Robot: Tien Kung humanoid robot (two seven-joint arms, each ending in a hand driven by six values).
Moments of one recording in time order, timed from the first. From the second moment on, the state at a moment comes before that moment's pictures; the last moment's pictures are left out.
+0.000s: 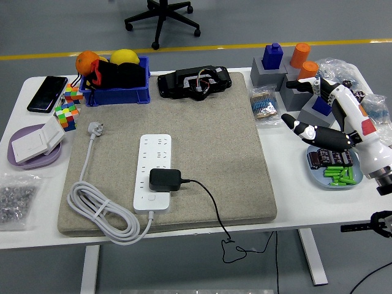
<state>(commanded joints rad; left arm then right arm) -0.13 0.03 -1.60 -0.18 1.73 -0.07 0.32 0.02 -0.15 1.47 1.78 -1.65 0.12 0.27</state>
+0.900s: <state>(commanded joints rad) -0.12 0.02 -1.62 -0.18 1.73 -0.06 0.32 -0.03 -0.13 1.51 1.78 -1.61 0.13 0.25</state>
